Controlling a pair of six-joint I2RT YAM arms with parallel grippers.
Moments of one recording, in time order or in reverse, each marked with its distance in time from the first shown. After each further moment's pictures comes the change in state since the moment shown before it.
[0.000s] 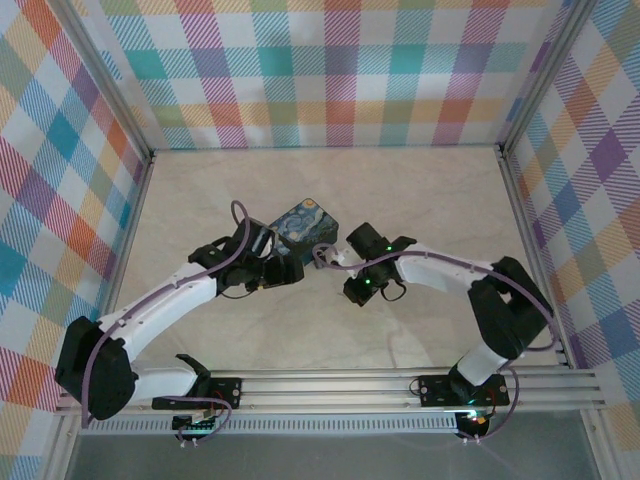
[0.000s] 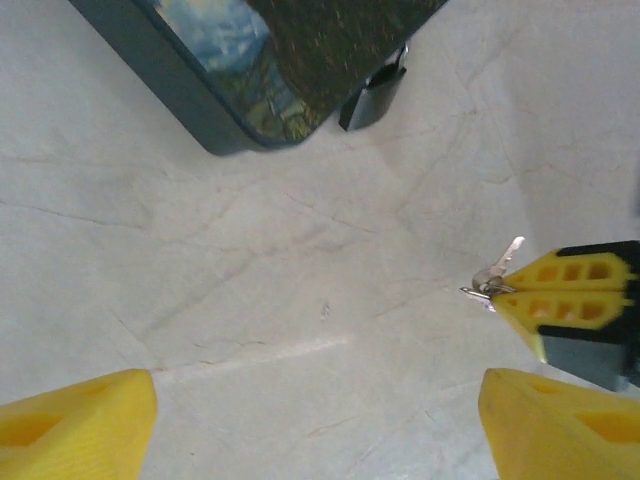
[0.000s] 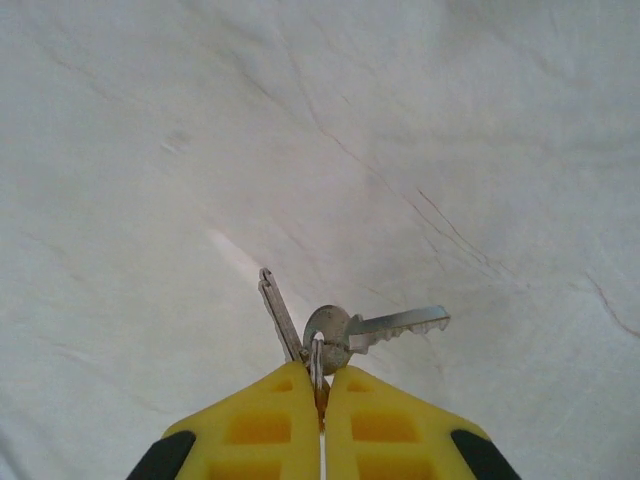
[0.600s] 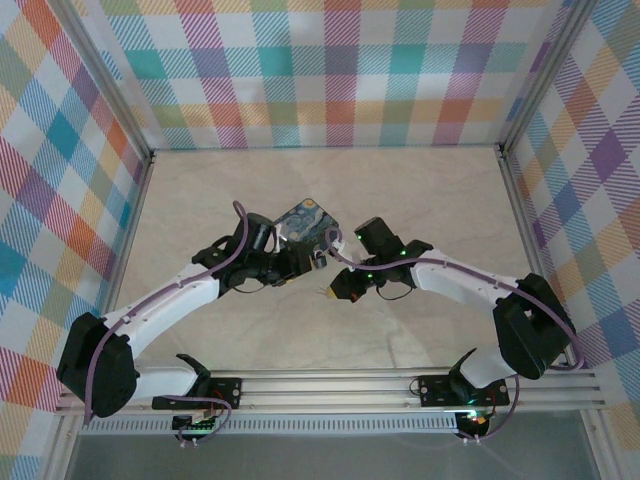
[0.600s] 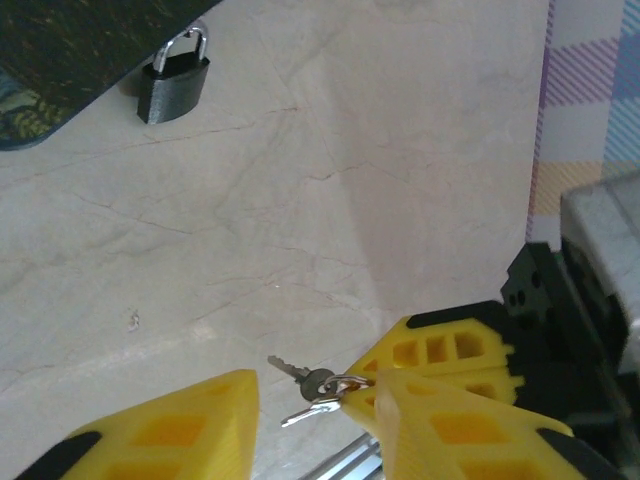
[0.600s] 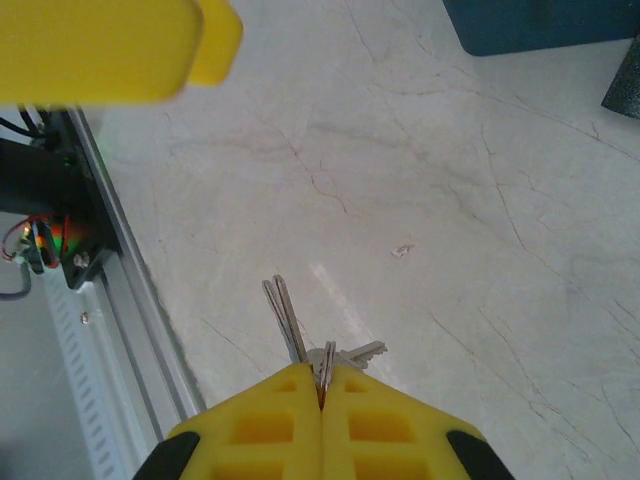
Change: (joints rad) left arm -0.006 0.007 -0.035 0.242 0.228 -0.142; right arm -0.022 -0.111 -0.052 0.161 -0.298 0.162
